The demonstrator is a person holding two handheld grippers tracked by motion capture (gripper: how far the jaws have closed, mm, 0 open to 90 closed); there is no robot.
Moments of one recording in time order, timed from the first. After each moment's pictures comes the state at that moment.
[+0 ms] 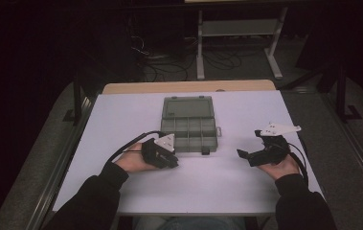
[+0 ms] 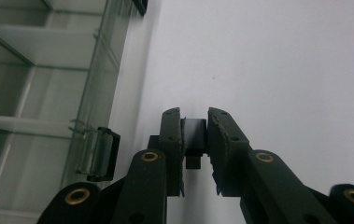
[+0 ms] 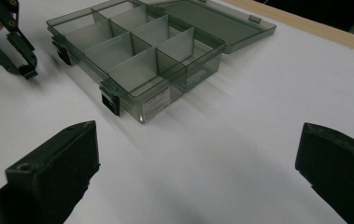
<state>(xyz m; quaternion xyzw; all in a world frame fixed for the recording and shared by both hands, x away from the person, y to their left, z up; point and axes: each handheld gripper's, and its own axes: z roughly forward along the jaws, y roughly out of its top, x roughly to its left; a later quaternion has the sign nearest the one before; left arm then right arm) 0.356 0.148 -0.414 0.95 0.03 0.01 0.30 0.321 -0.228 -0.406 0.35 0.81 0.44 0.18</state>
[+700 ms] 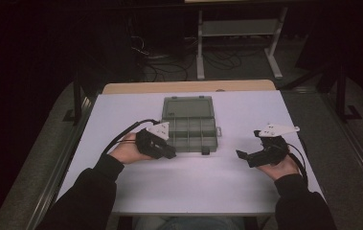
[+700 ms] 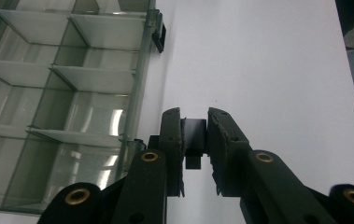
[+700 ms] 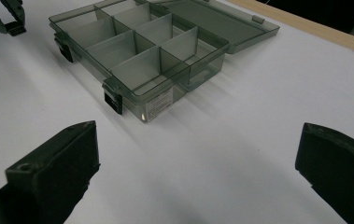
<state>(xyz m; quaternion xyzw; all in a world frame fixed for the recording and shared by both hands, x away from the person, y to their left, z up) 0.369 0.157 -0.378 0.95 0.03 0.01 0.32 0.319 -0.225 -0.406 0.35 0.81 0.44 0.18</state>
